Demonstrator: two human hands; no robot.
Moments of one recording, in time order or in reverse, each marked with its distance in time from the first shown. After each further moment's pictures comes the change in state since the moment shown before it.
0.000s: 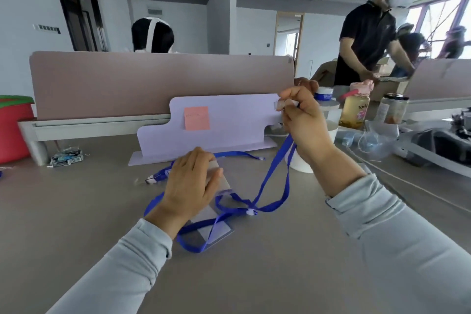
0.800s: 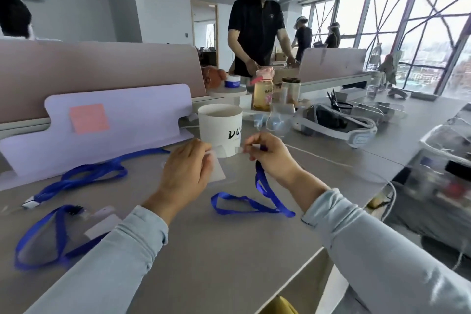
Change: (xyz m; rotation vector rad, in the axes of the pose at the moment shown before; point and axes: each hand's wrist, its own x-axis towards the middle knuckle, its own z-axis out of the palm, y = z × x) left_hand 0.043 0.120 0.079 -0.218 -0.106 0.158; right_hand -0.070 0.051 -0.134 -0.327 0.021 0.327
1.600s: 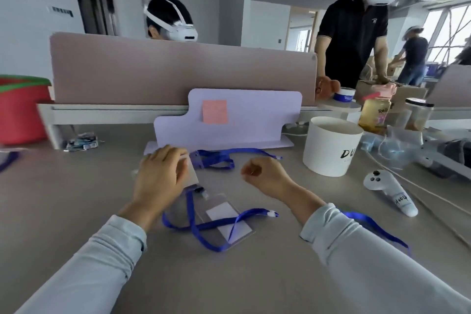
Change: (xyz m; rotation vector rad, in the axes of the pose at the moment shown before) left_hand -0.110 -0.152 -0.142 0.391 0.073 -0.401; right_hand 0.032 -0.034 0.215 -0.406 -0.451 -0.130
